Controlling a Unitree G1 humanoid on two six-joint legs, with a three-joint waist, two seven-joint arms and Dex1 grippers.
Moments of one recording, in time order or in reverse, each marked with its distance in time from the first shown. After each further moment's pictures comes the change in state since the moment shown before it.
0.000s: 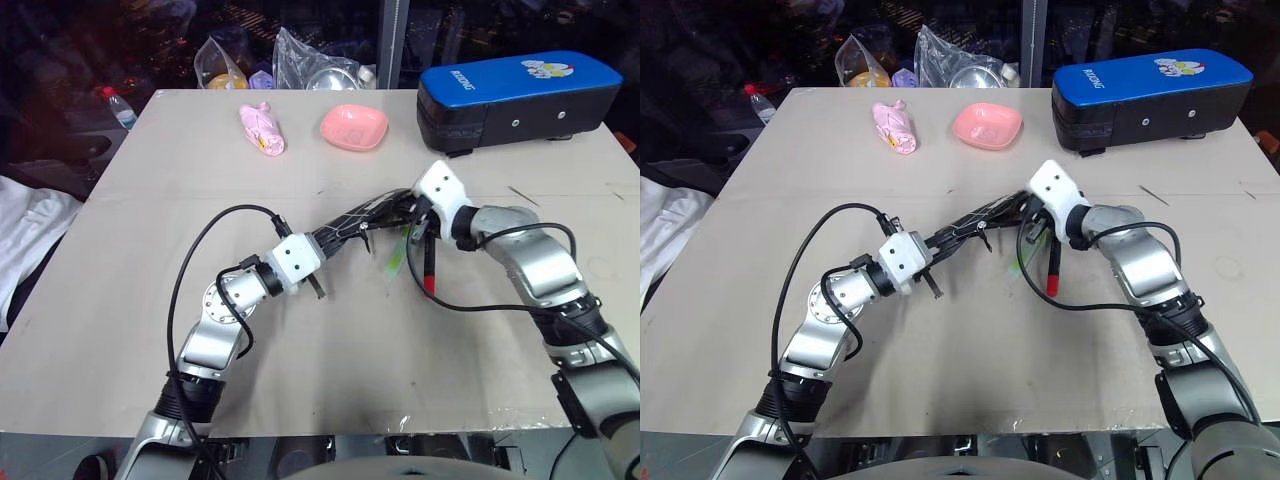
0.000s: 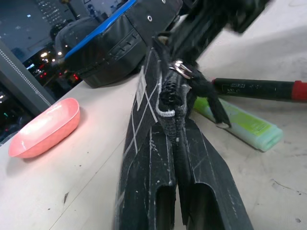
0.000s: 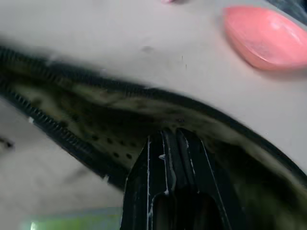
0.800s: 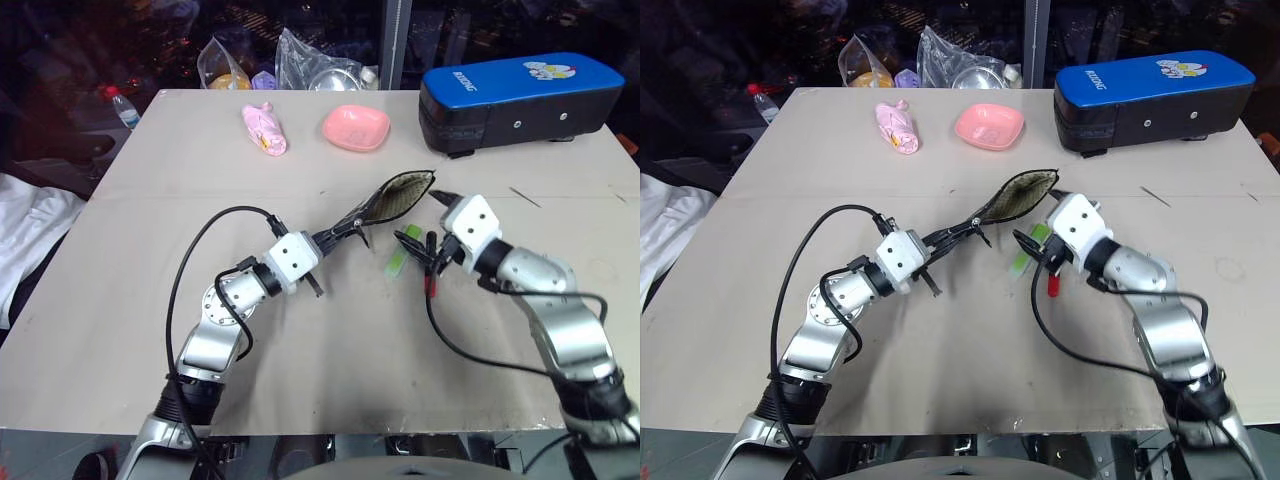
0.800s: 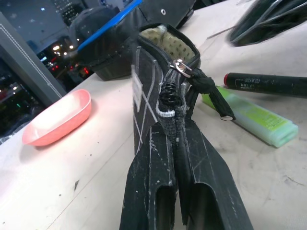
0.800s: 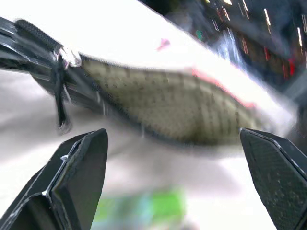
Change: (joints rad) left arm 0.023 0.009 0.014 0.000 0.010 0.011 0.045; right arm 0.530 0.115 -0.293 -0.564 0.051 0.220 -0.184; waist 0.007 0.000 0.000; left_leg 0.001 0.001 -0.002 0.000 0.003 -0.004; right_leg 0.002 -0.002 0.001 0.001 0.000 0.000
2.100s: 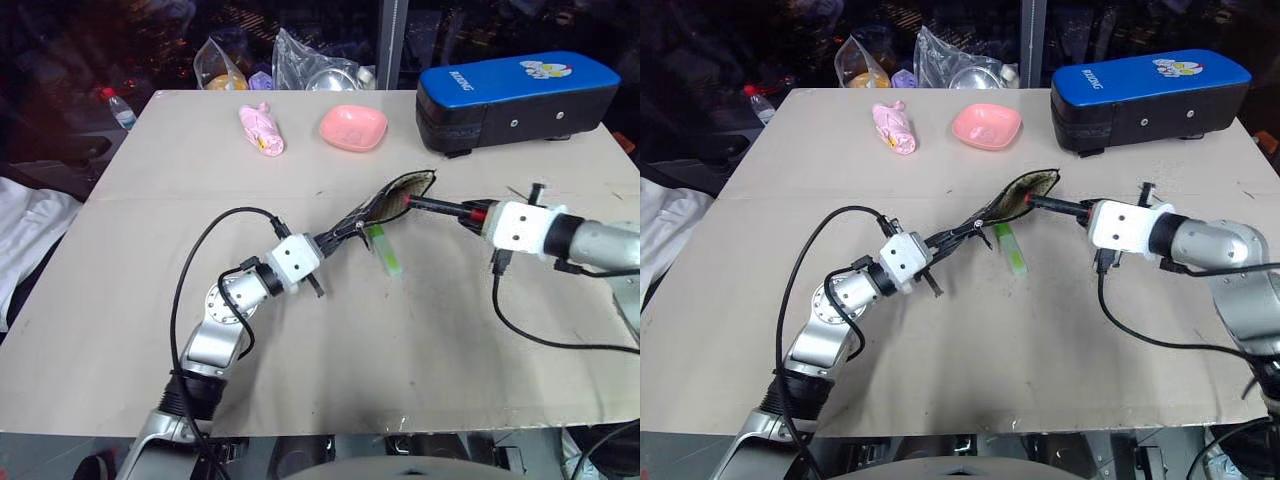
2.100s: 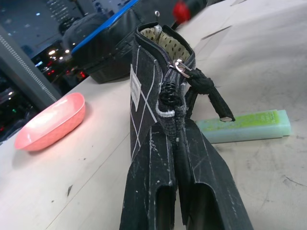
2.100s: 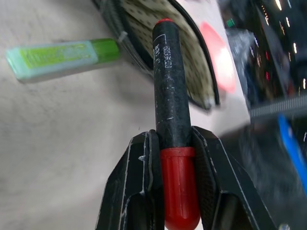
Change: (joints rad) left arm -0.041 -0.013 -0.028 0.074 0.001 -0.075 -0.021; right arm -0.271 -0.527 0.058 0.327 -0.154 -0.591 0.341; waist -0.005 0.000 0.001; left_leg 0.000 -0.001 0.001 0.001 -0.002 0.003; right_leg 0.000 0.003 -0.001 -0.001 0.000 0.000
